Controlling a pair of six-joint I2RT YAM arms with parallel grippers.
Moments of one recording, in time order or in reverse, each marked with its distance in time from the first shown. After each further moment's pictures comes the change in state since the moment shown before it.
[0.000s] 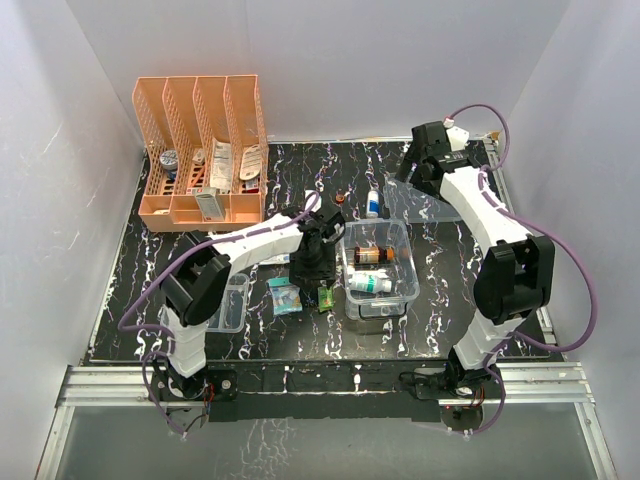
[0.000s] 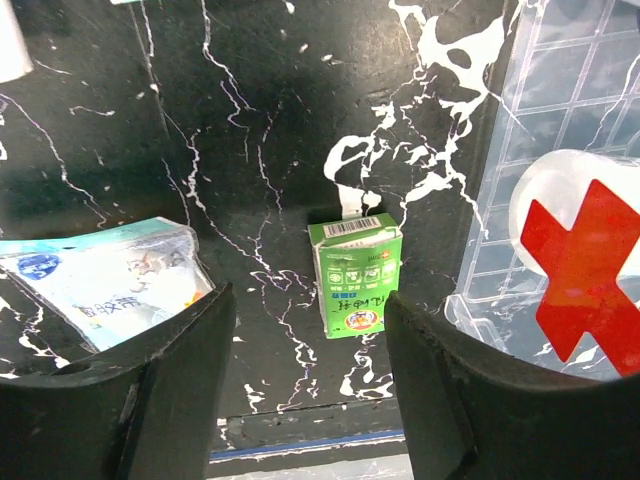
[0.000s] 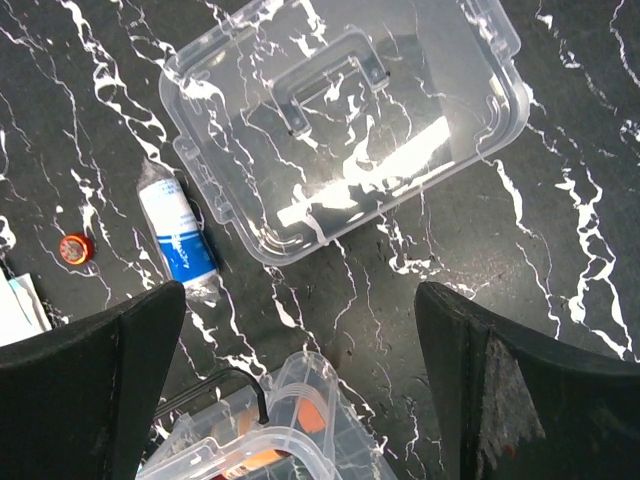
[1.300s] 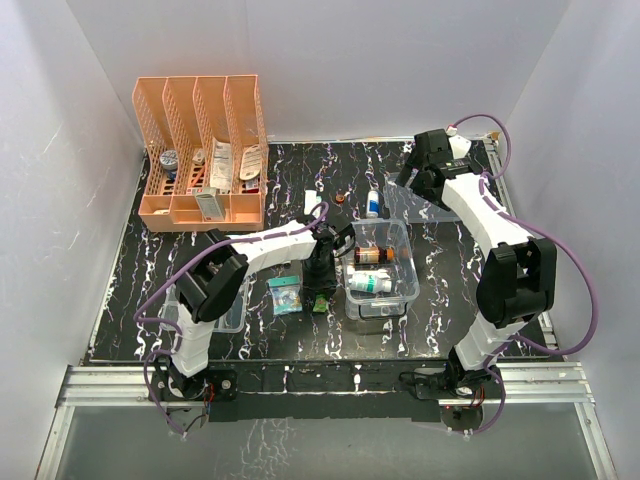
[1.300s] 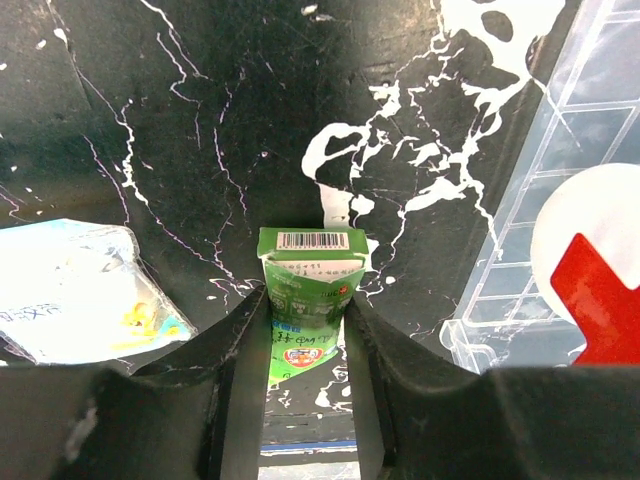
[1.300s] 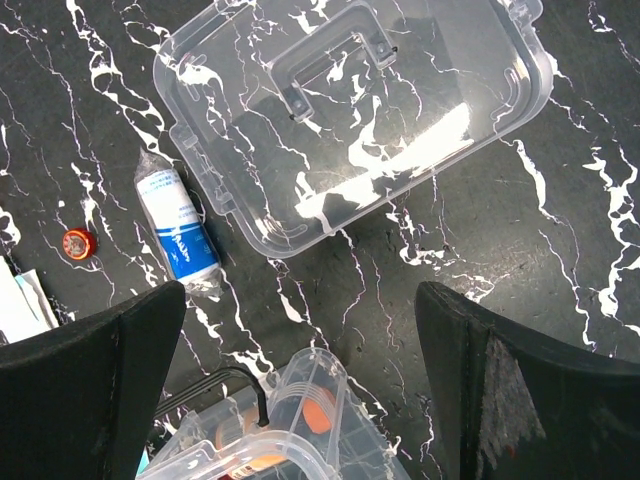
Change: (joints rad) left arm -0.068 0.093 0.023 -0.015 0.003 -0.120; right arm -0.014 -0.034 -0.108 0.074 -0.041 0.041
